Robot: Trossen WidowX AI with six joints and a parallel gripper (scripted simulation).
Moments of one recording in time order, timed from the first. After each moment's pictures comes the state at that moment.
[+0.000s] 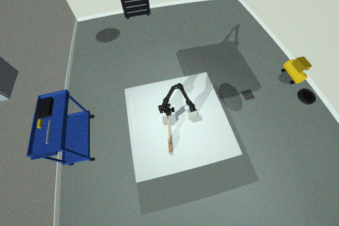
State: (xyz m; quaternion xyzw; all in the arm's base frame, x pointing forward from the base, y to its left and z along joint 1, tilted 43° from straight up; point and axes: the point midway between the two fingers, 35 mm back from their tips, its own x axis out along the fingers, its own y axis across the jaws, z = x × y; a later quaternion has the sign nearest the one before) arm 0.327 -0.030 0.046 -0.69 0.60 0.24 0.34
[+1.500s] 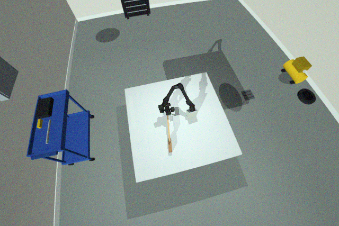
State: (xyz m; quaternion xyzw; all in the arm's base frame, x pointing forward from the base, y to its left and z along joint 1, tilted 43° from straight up) arm 0.327 -0.034 0.051 -0.68 0.60 0.24 0.34
